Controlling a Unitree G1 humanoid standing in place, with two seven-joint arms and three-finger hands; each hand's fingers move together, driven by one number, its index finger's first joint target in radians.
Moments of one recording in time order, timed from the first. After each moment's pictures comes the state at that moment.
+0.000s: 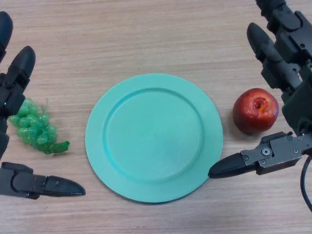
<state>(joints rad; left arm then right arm) 0.10 0.23 0.45 -0.95 -0.45 0.53 -0.24 -0.15 -0.23 0.06 -0.99 0.14 0.73 0.01</state>
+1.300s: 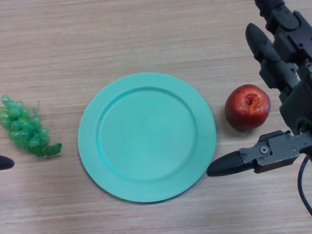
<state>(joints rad) -0.05 0.47 0.49 -0.23 0.25 0.18 -0.29 -0.15 -0.21 0.06 -0.98 0.14 0.73 0.01</state>
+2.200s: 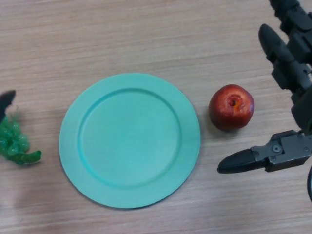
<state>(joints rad) -0.10 0.59 0.33 0.20 0.79 -0.36 -0.30 -0.12 -0.22 -0.01 -0.99 0.17 0.73 0.01</state>
